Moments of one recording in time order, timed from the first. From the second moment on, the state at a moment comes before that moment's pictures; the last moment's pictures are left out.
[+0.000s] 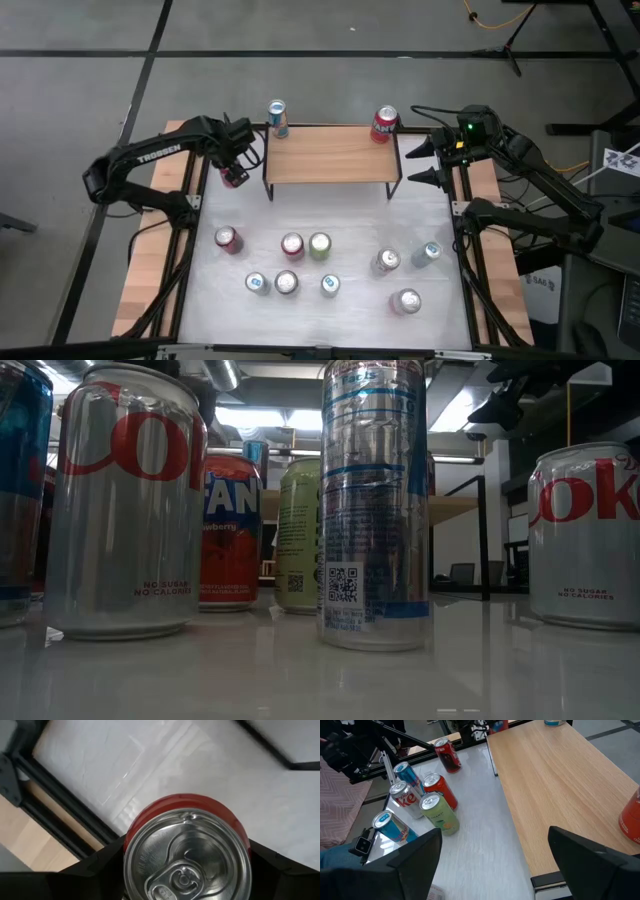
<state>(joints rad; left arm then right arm) 0.58 1.26 1.07 -1.30 -0.19 -0.17 -0.72 0.83 1.00 -0.81 -0.71 -0.16</state>
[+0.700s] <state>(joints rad) 0.10 1.32 1.62 -1.52 -0.15 -0.53 -0.72 0.83 1.00 -0.81 -0.71 -0.16</state>
